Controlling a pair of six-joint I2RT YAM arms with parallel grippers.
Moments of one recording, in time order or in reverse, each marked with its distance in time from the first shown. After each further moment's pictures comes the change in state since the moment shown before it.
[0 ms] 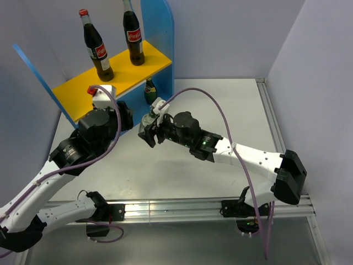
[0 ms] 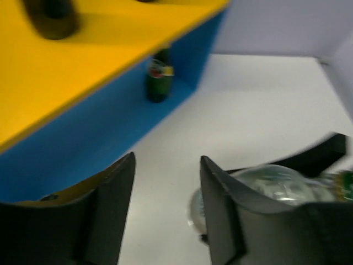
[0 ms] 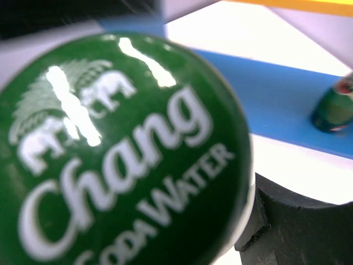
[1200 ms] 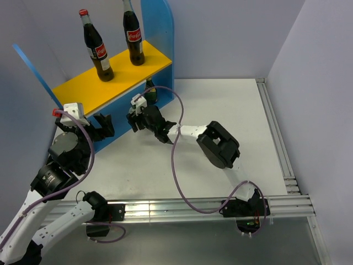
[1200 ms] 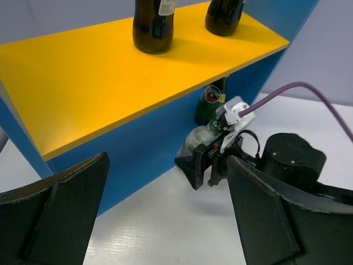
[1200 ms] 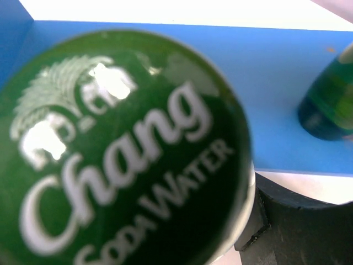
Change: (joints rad) left arm 0.173 -0.301 -0.221 0.079 -0.071 0.087; right arm -0.133 0.790 0.397 0.287 0.137 -0.003
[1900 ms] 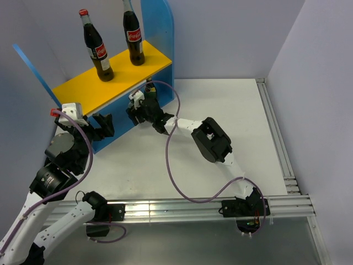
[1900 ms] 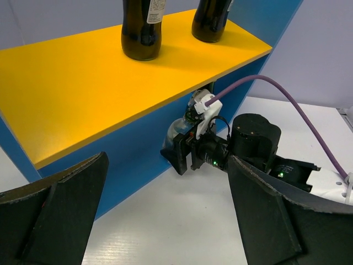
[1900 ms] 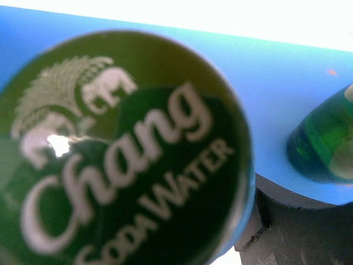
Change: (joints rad) left arm 0.048 -0.026 -0.004 0.026 0.095 0.006; right arm -0.064 0.183 0.246 -0.093 -0.116 -0.092
